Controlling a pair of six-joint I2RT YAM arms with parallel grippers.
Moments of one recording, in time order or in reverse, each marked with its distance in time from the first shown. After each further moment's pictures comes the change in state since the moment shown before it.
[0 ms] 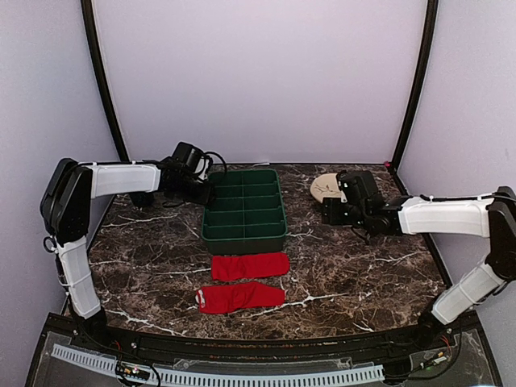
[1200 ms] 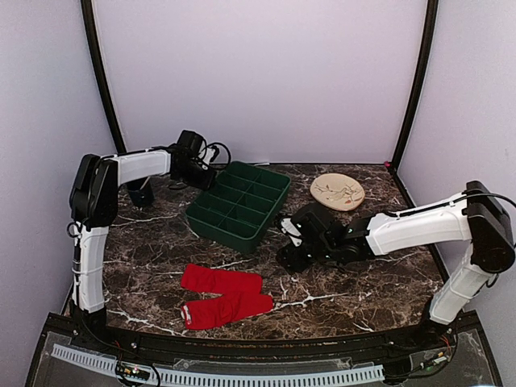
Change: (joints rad) left arm 0.109 0.301 0.408 -0.134 0.144 0.196; right arm 0.345 0.163 0.085 -0.104 -0.134 -0.214
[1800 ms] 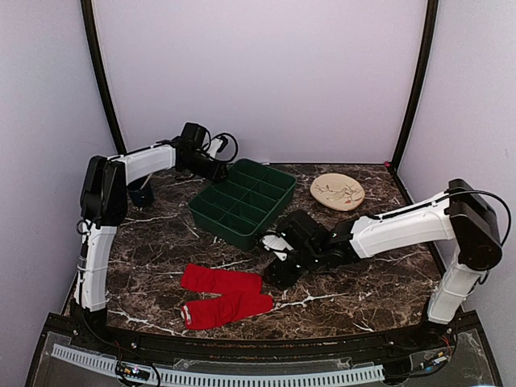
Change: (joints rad) left arm 0.001 0.120 0.215 -0.017 0.119 0.106; right arm 0.060 0.090 0.063 -0.048 -0.200 -0.092
